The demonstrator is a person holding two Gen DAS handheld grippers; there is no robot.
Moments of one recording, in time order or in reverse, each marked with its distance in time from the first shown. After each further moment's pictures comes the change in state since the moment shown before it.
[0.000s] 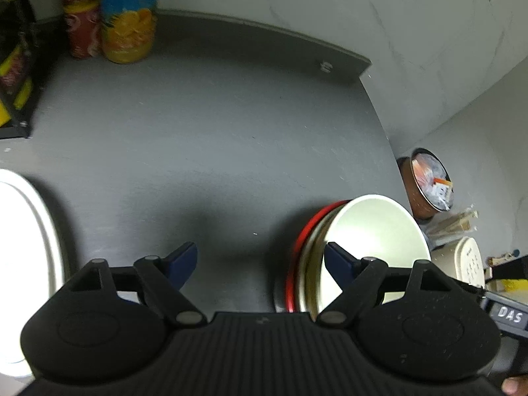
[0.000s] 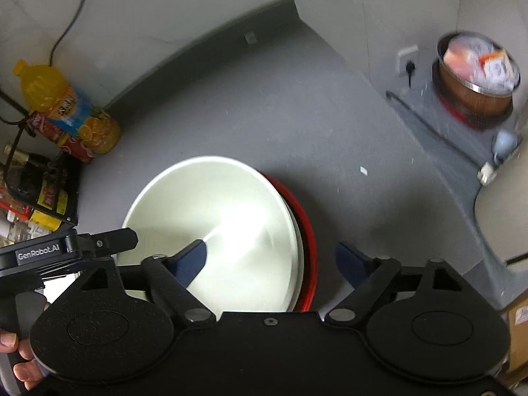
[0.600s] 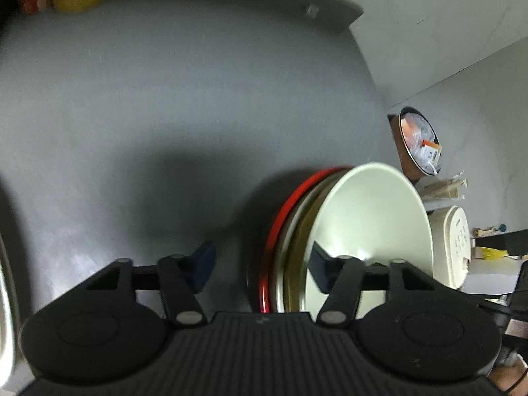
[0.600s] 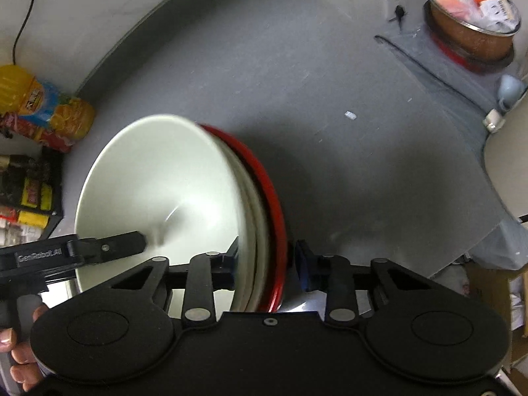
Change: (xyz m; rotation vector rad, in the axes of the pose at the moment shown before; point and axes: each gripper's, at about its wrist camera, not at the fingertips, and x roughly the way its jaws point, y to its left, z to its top) left arm 0.052 -0.006 0.009 -0.014 0.207 -0.087; right arm 0.033 -0.022 -0.008 0.069 0.112 0.006
